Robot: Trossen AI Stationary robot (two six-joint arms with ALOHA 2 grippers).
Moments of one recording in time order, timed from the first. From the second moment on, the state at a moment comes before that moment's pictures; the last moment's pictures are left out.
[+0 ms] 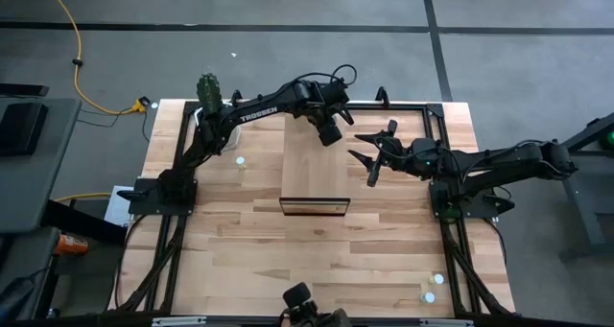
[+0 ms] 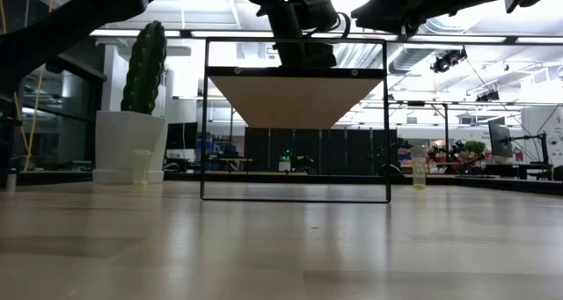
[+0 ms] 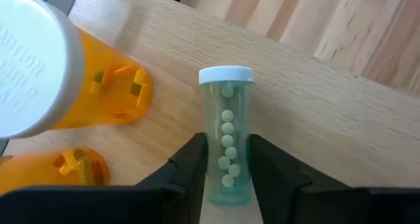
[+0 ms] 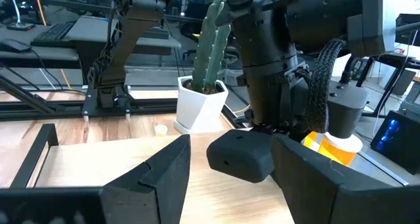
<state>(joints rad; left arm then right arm) 0.47 2.31 2.36 -1.19 -0.20 -0.02 -0.02 0.96 0.57 0.34 0.37 -0.14</state>
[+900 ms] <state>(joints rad) 0.47 2.30 2.36 -1.20 -0.23 0.01 -0.02 0.96 0.57 0.34 0.37 -0.14</state>
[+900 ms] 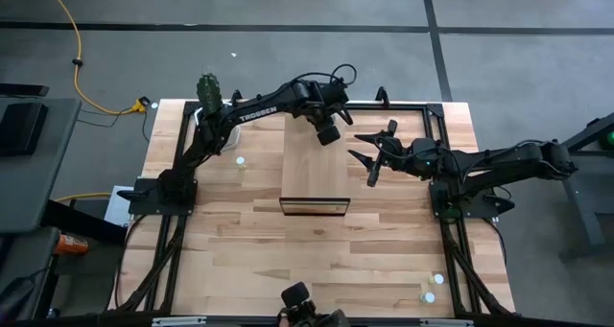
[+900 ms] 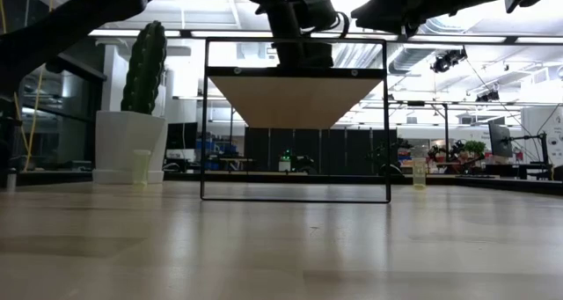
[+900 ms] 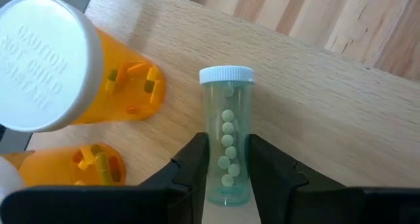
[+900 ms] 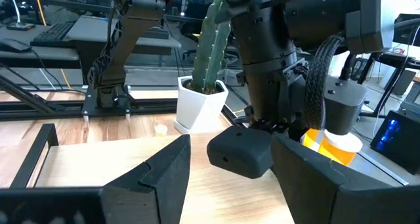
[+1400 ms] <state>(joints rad) 0.47 2.16 2.36 -1.22 -0.27 0.01 -0.02 0.96 0.57 0.34 0.37 -0.14</state>
